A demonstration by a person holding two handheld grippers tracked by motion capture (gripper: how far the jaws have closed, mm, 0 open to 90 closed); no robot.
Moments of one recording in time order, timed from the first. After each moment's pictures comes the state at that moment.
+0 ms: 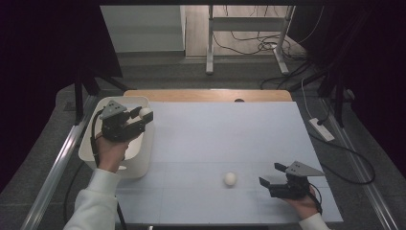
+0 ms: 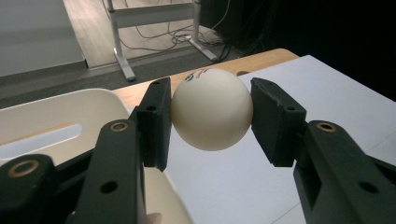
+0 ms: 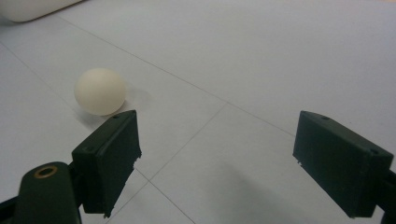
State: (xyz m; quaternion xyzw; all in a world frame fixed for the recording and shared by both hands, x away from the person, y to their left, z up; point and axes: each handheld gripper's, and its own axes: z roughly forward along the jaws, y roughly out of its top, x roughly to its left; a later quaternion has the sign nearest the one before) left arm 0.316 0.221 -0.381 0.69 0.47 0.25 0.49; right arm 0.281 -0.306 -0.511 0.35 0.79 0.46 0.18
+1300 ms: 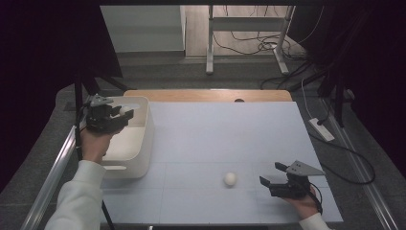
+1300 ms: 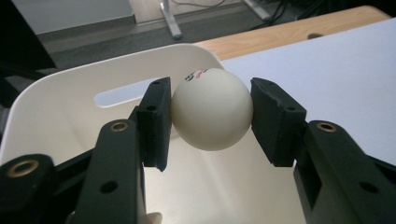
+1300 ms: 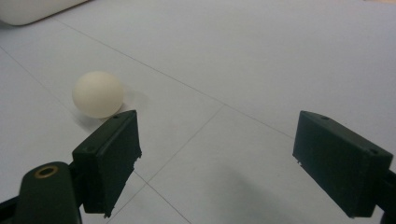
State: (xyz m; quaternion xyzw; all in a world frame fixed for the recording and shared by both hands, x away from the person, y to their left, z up) left arm 0.338 0.261 -0.384 0.70 0.54 0.26 0.37; right arm 0.282 -0.307 -0.510 0.35 0.79 0.46 0.18
